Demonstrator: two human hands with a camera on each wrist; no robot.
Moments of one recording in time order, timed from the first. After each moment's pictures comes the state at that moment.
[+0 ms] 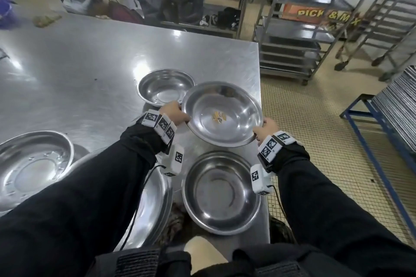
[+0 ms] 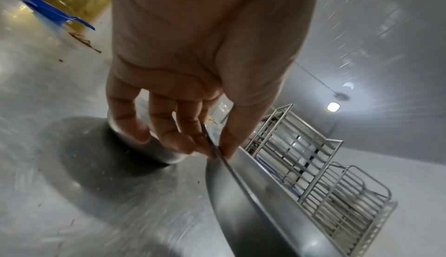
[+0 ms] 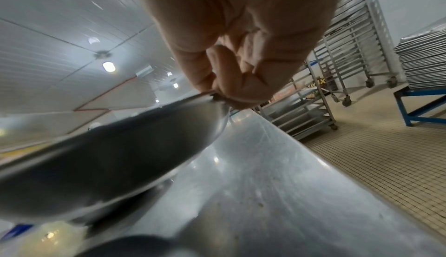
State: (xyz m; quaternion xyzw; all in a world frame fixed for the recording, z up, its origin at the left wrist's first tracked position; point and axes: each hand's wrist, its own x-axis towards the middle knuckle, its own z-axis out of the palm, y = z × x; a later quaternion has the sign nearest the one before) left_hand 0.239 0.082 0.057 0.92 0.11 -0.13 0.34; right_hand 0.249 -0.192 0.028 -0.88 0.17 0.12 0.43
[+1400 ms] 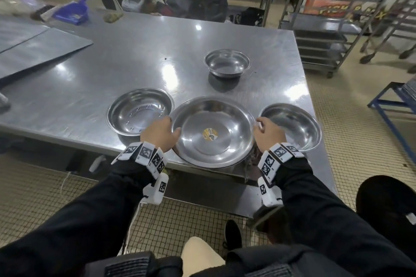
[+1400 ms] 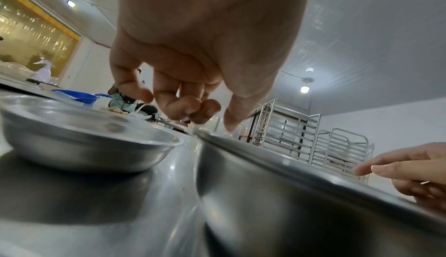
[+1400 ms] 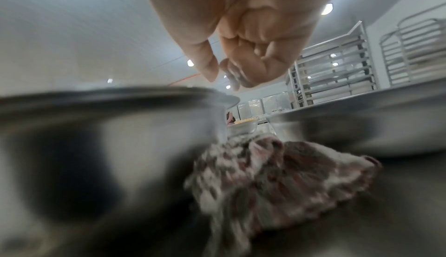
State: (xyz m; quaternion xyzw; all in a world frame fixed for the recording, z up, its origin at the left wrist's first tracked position) left_hand -0.070 0.276 0.040 0.97 0.14 -0.04 0.18; right_hand -0.020 -0.003 0.029 -0.95 0.01 0.00 0.32
